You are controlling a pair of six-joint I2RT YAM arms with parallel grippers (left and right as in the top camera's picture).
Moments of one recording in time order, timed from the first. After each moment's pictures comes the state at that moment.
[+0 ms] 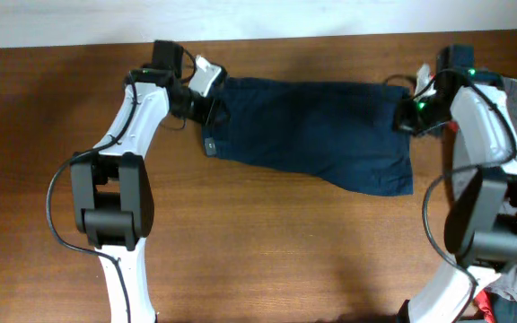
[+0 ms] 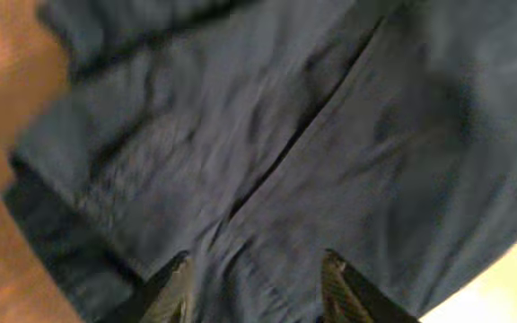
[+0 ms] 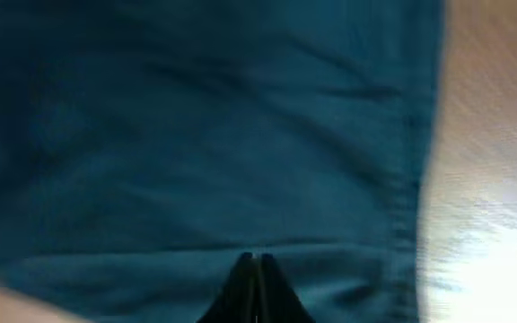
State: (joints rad) left arm -0.13 2.27 1.89 -0.81 0.57 0.32; right arm -0.19 1.99 1.68 -1.00 -0.33 0.10
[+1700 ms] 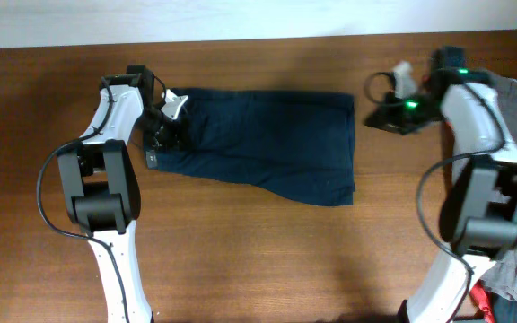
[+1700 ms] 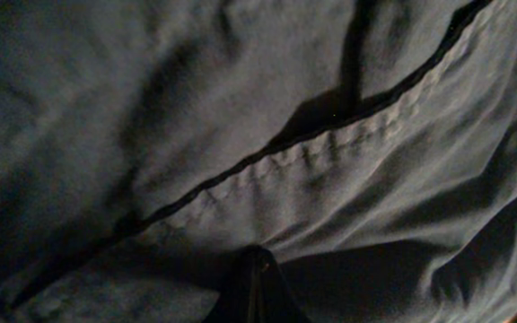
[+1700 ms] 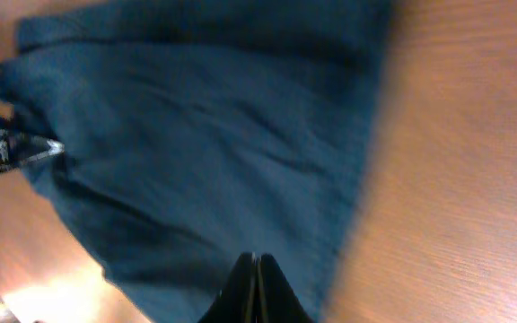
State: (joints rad) left arm 0.01 2.41 1.93 -1.15 0.51 0.27; right arm -0.16 2.08 1.69 -0.97 -0.65 -0.04
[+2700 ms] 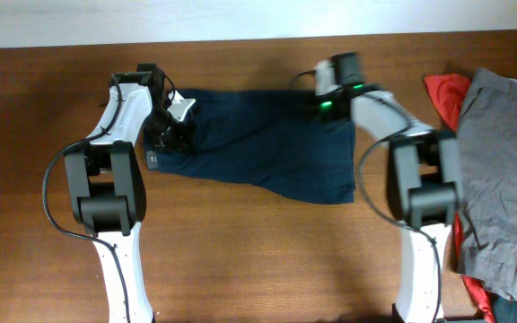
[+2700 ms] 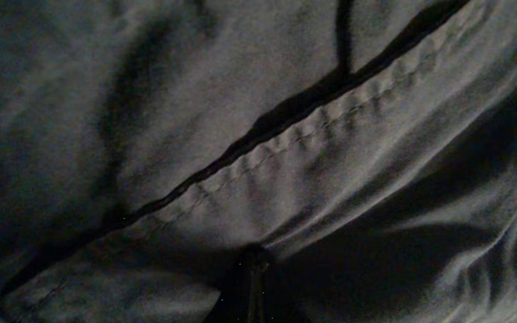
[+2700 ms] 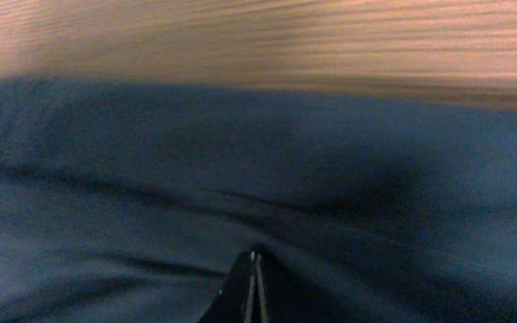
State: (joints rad) left arm -0.03 2.40 1.94 -1.19 0.39 0.27; right arm 0.09 2.34 1.72 -0.47 -0.37 0.21
